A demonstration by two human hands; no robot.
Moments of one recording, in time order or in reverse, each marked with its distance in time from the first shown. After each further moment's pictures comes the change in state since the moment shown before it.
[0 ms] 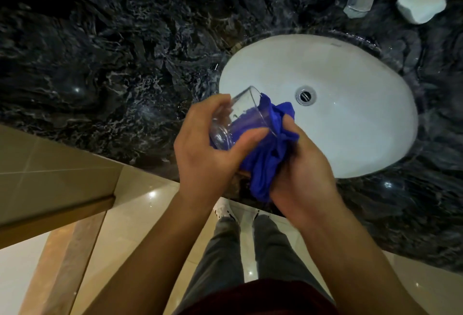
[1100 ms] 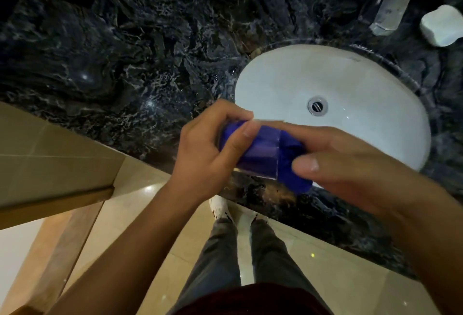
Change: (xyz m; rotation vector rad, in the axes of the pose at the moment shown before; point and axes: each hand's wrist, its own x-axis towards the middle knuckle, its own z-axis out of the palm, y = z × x) left_hand 0.019 0.002 -0.039 -0.072 -0.181 0.014; right_hand -0.011 -0.079 0.014 -1.013 -0.736 0.061
